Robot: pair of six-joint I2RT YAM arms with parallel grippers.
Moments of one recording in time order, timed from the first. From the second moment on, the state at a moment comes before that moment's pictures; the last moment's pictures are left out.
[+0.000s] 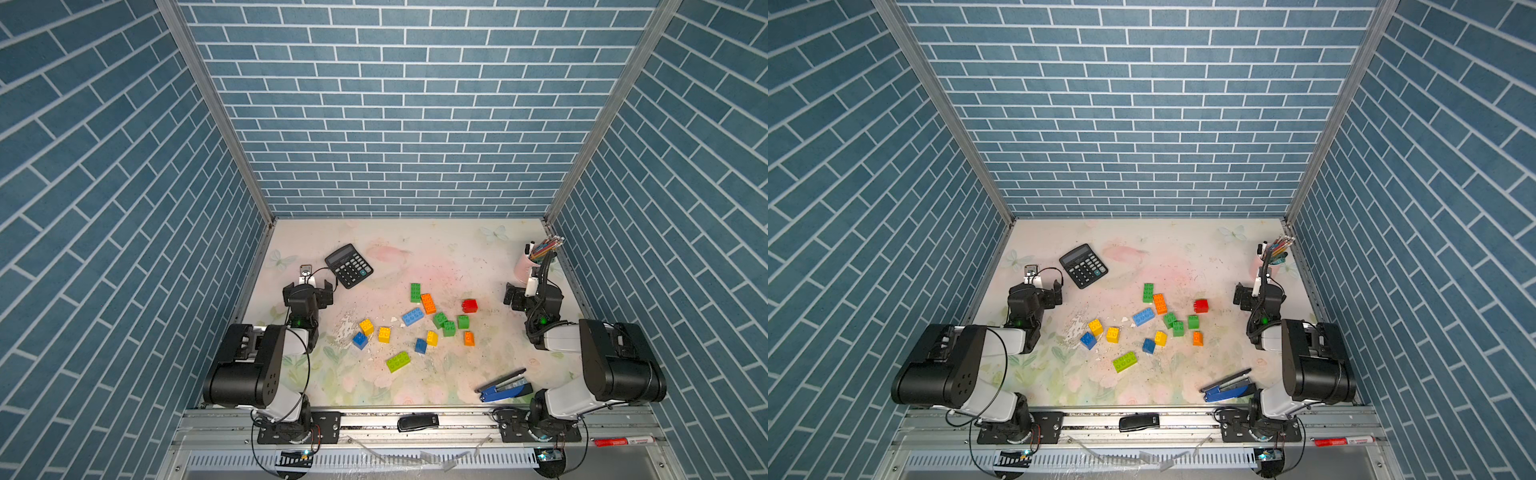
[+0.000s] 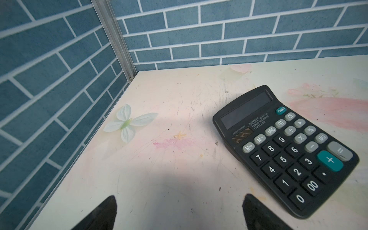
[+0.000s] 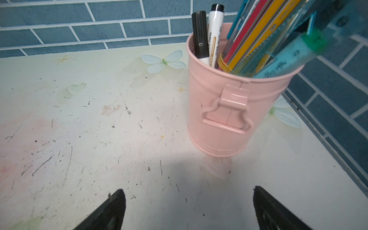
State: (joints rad) left arm -0.05 1.52 0.36 0.79 -0.26 0.04; right arm -0.04 1.53 0.37 0.73 0.01 0.02
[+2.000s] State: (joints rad) left arm -0.74 1.22 0.65 -0.09 -0.04 -0.58; right arm 0.69 1.36 0.92 -0.67 -0.04 0.55
